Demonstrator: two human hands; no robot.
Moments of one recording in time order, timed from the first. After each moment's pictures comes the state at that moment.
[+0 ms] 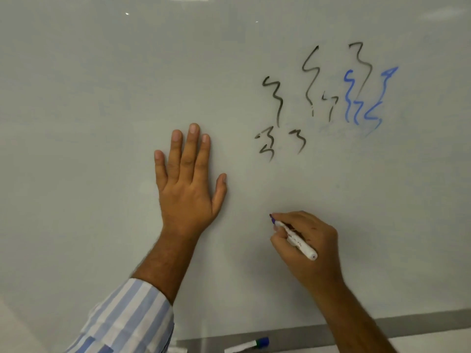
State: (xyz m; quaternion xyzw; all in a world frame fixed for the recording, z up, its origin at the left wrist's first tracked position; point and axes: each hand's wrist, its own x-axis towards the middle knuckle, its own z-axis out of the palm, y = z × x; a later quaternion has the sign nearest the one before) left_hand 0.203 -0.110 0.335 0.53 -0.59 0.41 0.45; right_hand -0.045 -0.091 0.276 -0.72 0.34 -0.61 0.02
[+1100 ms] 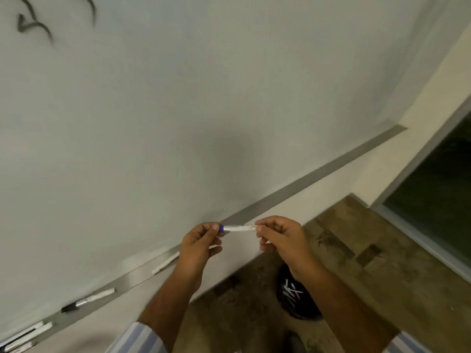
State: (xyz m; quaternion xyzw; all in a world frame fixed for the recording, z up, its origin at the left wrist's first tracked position) left_hand -0.010 -0.009 0.086 0.54 -0.41 -0.63 0.38; right_hand -0.218 0.053 0.107 -0.33 0.62 -0.53 0.48
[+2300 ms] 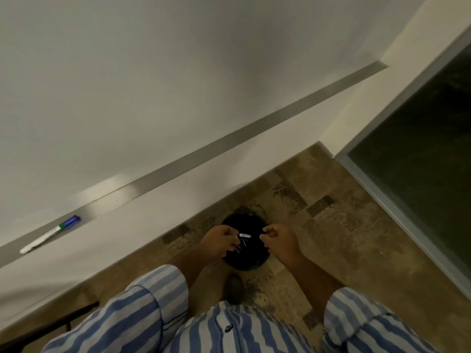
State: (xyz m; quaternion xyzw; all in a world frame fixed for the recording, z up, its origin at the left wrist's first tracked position) left_hand -0.313 0.024 -0.085 0.56 -0.51 -0.65 -0.05; right_hand -0.522 0.114 -0.131 -0.32 0.81 -0.24 0.44
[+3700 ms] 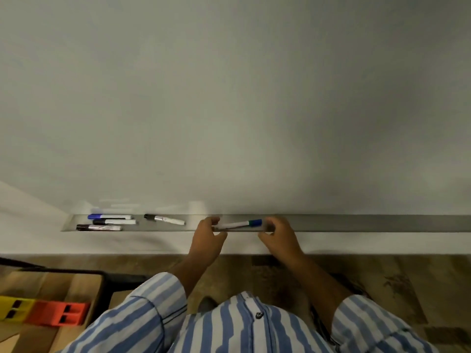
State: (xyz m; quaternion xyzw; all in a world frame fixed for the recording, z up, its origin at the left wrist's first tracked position) left_hand 0.126 -0.017 -0.039 0.79 -0.39 -0.39 0.29; right_hand -0.089 -0.078 -0.049 -0.62 0.62 -0.14 0.46
